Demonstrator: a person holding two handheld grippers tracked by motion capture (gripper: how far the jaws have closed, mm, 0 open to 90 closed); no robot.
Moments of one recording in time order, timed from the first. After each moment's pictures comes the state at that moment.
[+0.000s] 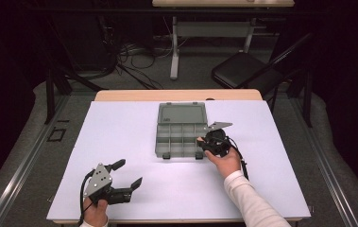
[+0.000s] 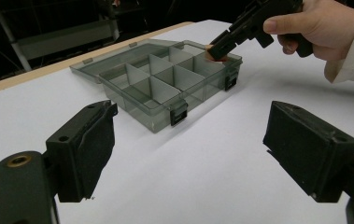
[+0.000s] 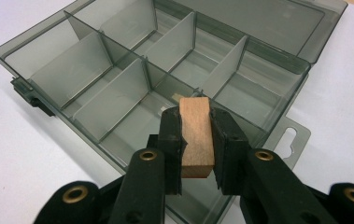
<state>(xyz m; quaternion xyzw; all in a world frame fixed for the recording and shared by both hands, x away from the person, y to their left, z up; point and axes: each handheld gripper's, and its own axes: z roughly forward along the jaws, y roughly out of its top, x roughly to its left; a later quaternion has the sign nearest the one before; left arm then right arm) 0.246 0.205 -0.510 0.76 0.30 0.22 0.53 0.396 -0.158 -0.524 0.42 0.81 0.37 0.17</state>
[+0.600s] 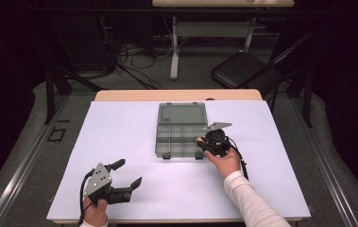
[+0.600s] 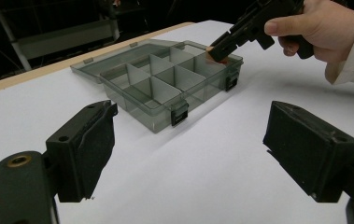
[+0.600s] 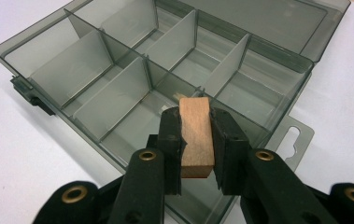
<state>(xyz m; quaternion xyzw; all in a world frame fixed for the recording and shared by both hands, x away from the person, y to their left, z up) 0.247 0.205 -0.510 0.76 0.30 0.22 0.53 0.396 -0.157 -0.525 0.42 0.81 0.37 0.17</state>
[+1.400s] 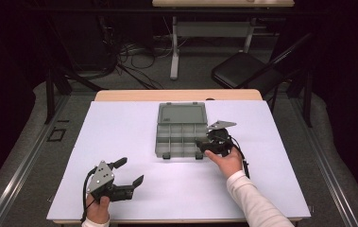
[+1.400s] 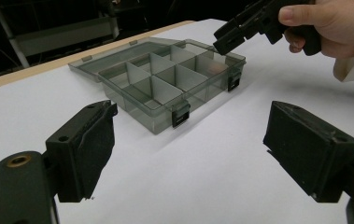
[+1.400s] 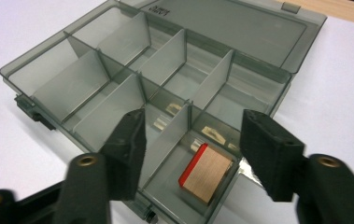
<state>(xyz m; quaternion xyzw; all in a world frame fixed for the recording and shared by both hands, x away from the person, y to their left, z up) 0.254 0.201 -0.513 0.76 0.30 0.22 0.53 0.394 -0.163 -0.518 0.43 0.79 0.39 0.18</state>
